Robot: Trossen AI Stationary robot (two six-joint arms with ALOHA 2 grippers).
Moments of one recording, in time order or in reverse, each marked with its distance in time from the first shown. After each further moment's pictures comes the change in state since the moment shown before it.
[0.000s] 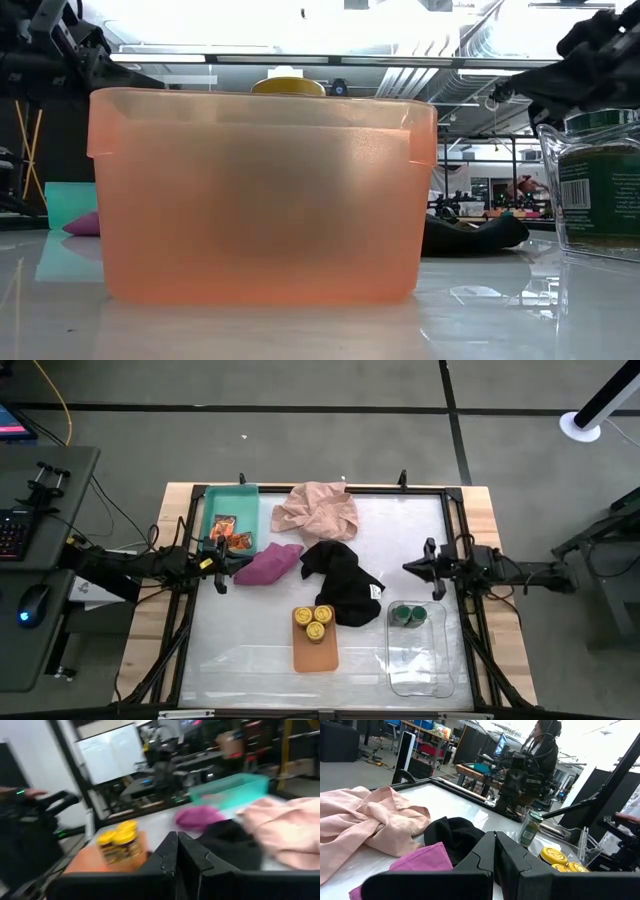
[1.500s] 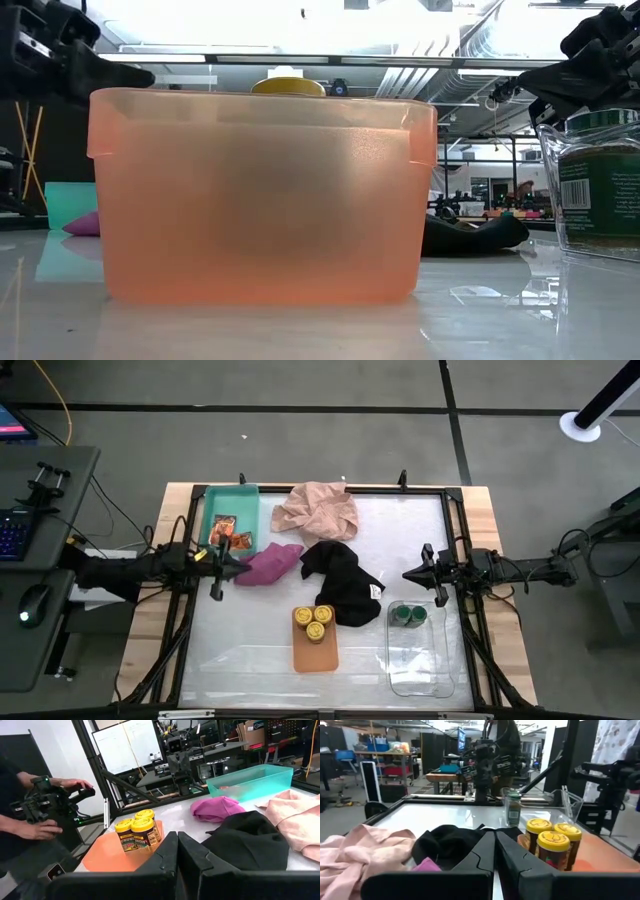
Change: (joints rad) left arm 0.127 -0.057 0.000 -0.047 0.324 0.352; right arm 0.099 0.020 -0.012 0.001 -0.008 0.000
